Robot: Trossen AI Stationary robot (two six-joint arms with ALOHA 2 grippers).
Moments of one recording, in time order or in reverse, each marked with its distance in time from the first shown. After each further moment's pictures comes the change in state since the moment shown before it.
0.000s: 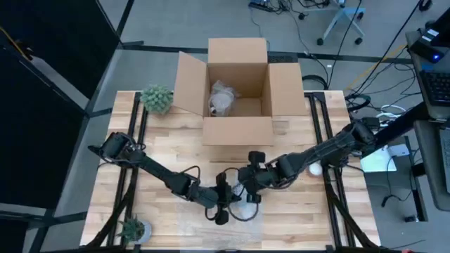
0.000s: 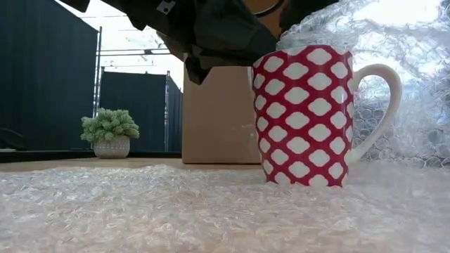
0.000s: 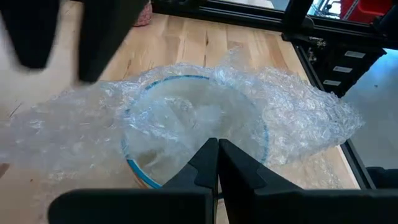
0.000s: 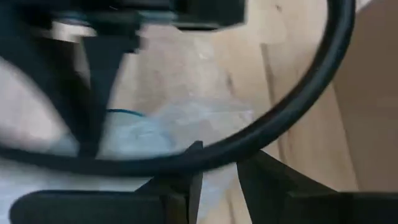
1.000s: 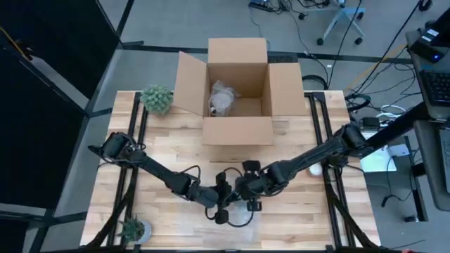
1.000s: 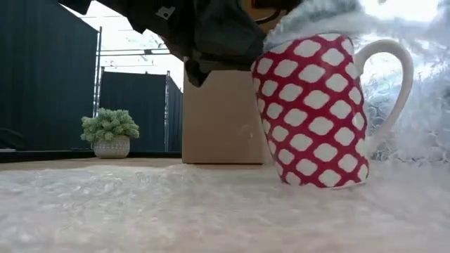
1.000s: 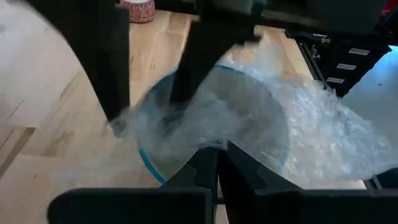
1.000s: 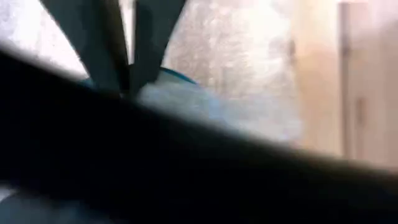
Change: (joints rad) left arm 0.001 0.001 0.000 -0.002 -0.001 0.001; right arm 0.053 0.134 0.007 0.020 -0.176 -0.030
